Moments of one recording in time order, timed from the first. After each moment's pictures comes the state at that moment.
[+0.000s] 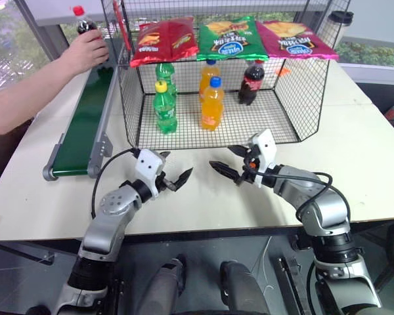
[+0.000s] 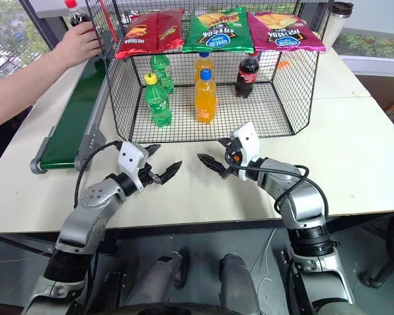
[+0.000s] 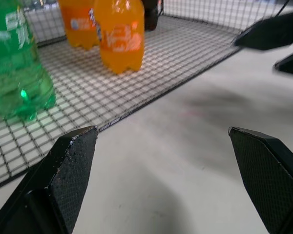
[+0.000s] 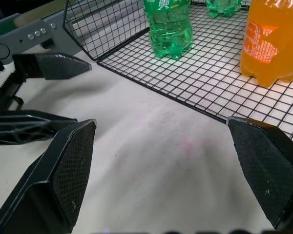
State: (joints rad) left arm -0.21 0.30 -0.09 -0.19 -0.19 0.32 -0.49; right arm -0.41 -0.39 0.03 -0.17 0.40 0.65 0.65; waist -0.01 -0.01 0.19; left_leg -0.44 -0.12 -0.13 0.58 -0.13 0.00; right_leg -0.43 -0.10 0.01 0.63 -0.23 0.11
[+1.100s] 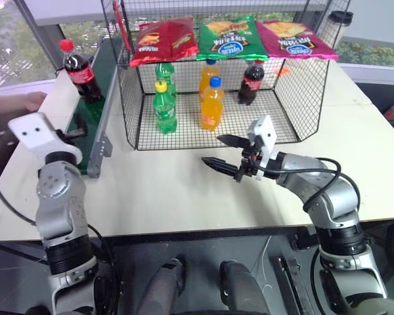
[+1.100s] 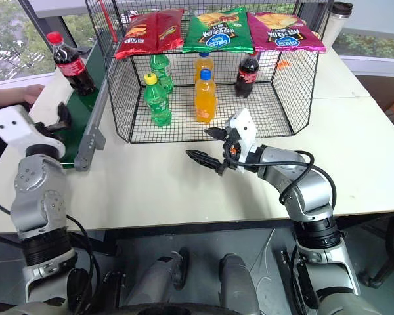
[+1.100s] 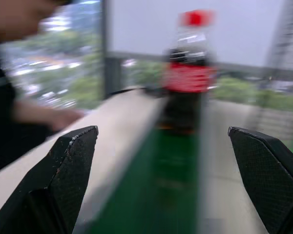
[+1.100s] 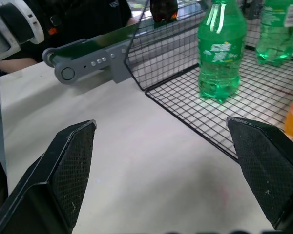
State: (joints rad) left arm -0.38 0.25 0.48 -0.17 -0.22 0.37 0.10; right arm -0.50 -0.45 0.05 -0.26 0.50 0.69 0.76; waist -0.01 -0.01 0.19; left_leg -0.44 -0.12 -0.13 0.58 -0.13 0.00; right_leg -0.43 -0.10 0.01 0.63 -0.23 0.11
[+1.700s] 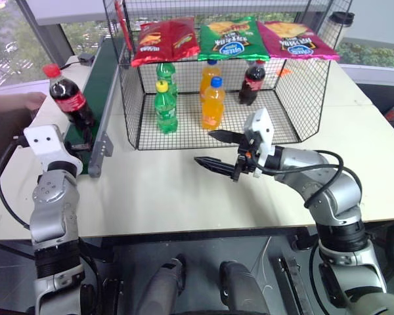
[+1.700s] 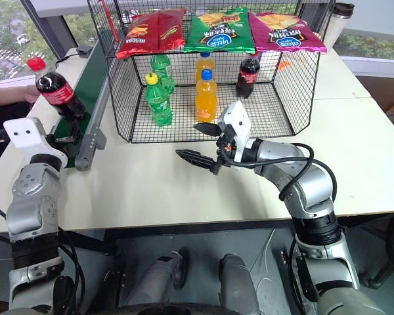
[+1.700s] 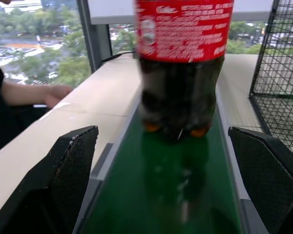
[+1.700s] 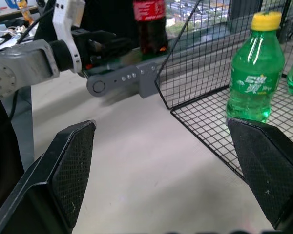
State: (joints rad) left arm -0.32 0.35 0.42 -0.08 -0.23 0.36 -0.04; right arm -0.54 -0.45 0.06 -0.32 0.55 0.72 0.78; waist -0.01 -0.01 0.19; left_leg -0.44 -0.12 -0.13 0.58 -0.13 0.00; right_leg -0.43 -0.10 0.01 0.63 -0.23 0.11
